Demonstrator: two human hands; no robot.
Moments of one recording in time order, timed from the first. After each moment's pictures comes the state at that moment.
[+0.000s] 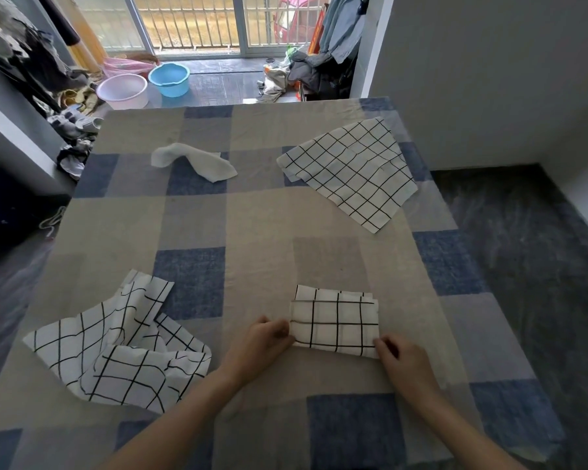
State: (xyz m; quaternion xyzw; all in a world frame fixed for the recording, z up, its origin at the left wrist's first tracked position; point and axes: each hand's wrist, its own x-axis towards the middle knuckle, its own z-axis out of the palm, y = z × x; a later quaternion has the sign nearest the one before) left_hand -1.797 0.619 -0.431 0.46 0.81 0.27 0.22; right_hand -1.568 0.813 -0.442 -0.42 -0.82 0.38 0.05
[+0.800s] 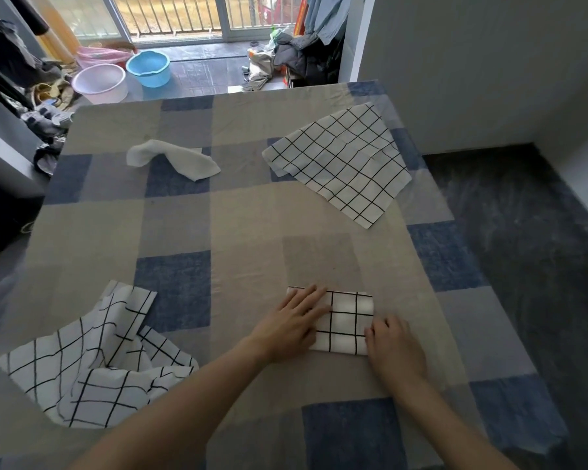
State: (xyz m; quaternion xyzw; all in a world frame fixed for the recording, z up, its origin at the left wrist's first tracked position) left_hand -1.804 0.699 -0.468 0.68 0.72 0.07 0.16; right_hand -1.605 0.819 -0.451 -0.44 -0.89 0.10 -0.04
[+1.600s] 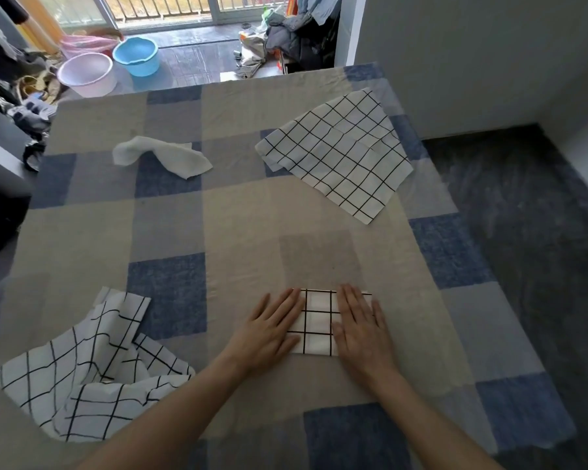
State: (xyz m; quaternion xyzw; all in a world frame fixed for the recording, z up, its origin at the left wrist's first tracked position) left_hand -1.824 0.663 -0.476 0.66 0.74 0.02 0.12; right_hand -1.640 0.810 -0.480 -0.33 -0.93 0.13 -0.01
